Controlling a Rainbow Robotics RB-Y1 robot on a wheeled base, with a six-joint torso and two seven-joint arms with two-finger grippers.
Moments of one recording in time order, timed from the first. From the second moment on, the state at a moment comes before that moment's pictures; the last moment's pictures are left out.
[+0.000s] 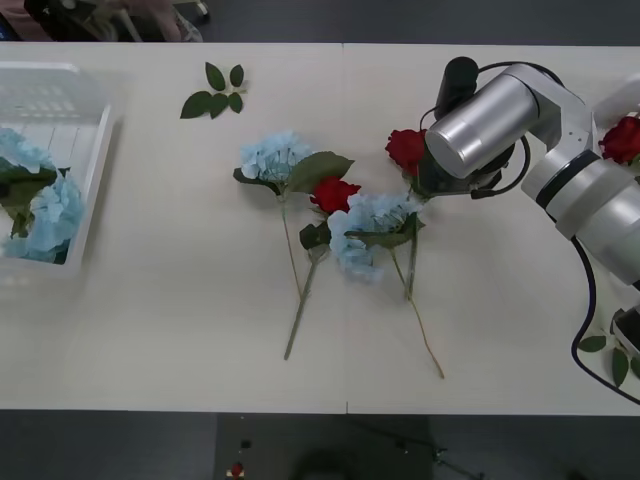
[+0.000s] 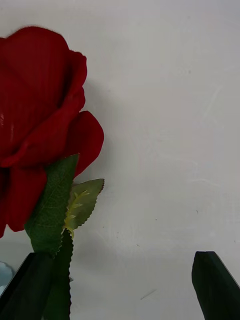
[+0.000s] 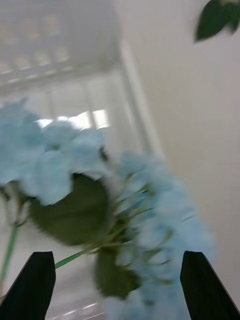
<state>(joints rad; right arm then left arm) -0.93 -0.51 0.63 -1.14 -0.49 1.31 0.96 -0.29 1.16 -0.06 -1.23 1.62 0.88 -2.24</state>
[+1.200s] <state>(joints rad) -0.99 -0.39 0.62 -0.84 -0.43 1.18 1.24 -0.66 0.47 -0.50 -1.31 0.86 0.88 -1.18</state>
